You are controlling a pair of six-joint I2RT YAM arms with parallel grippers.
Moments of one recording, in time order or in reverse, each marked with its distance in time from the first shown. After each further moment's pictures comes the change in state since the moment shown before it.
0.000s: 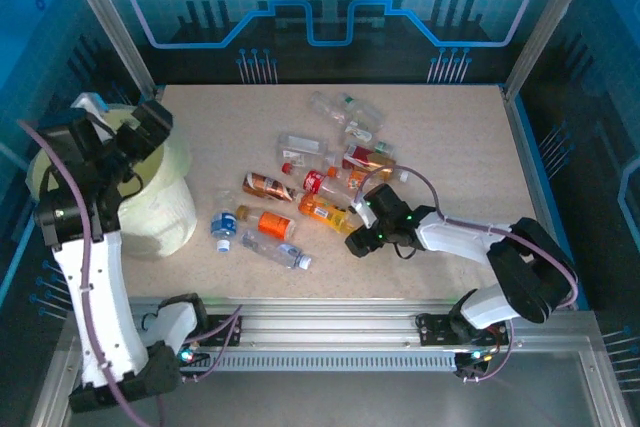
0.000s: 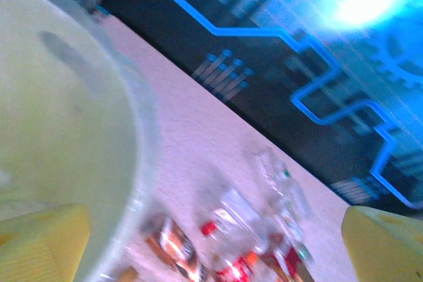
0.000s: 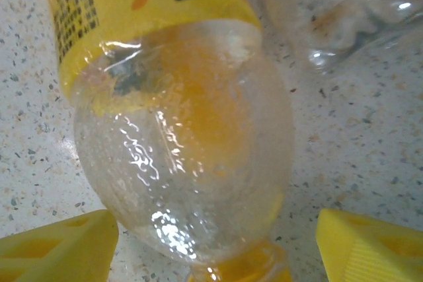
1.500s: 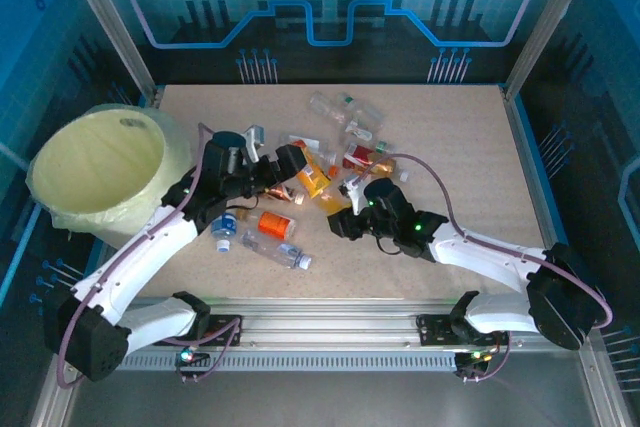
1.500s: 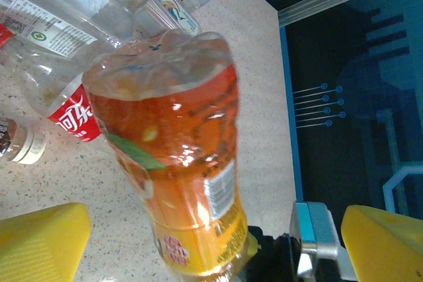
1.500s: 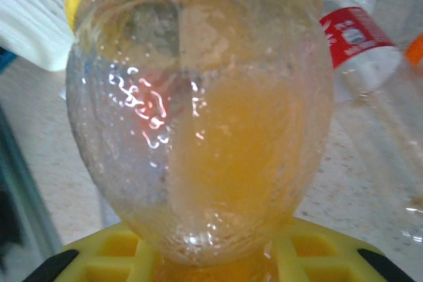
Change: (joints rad) left arm -0.721 0.149 -0.560 0.636 0.052 -0.307; right arm 0.113 -0.204 0.023 0.249 -0.095 0.289
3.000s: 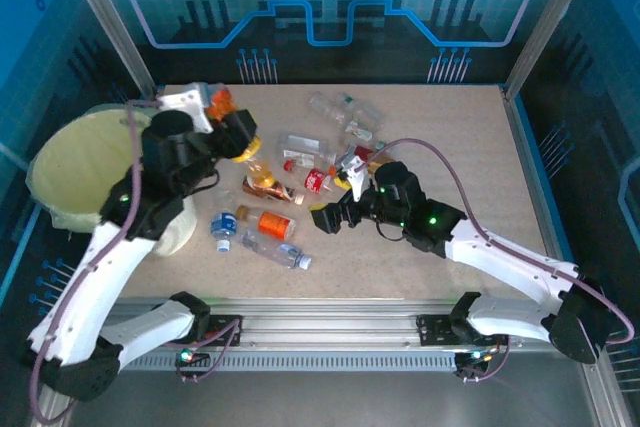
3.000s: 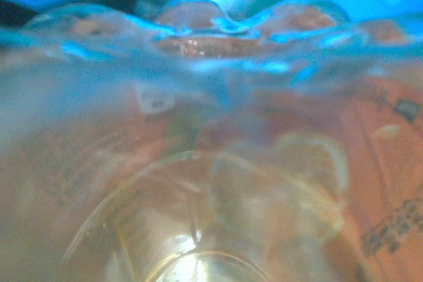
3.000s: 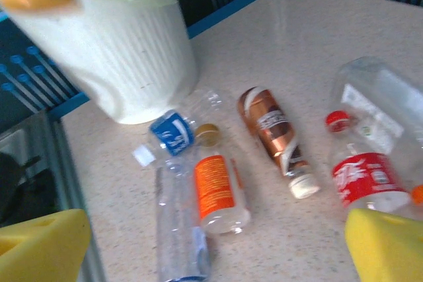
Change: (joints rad) left arm 0.010 -0.132 0.422 -0.284 -0.470 0.352; right arm 0.010 -0.107 0.157 -0.067 -0.009 -0.169
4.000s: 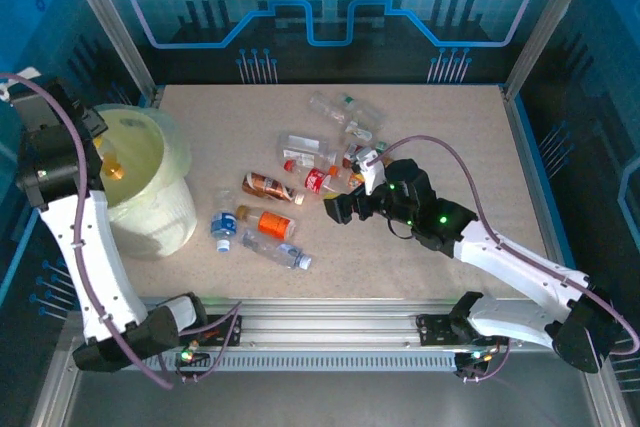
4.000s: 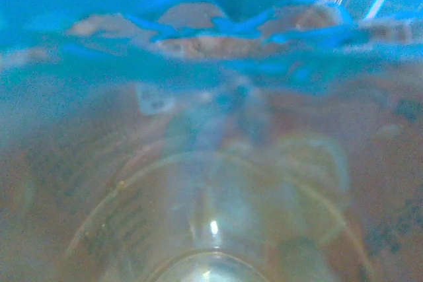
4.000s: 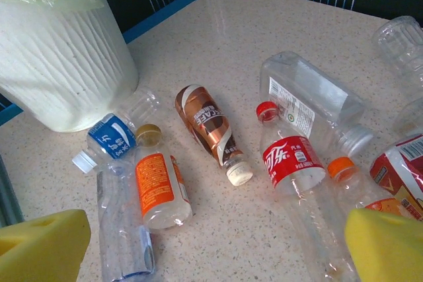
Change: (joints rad) left arm 0.914 0.187 0.299 -0.328 -0.048 0.310; right arm -0.045 -0.051 0.000 -0.089 0.110 -0.008
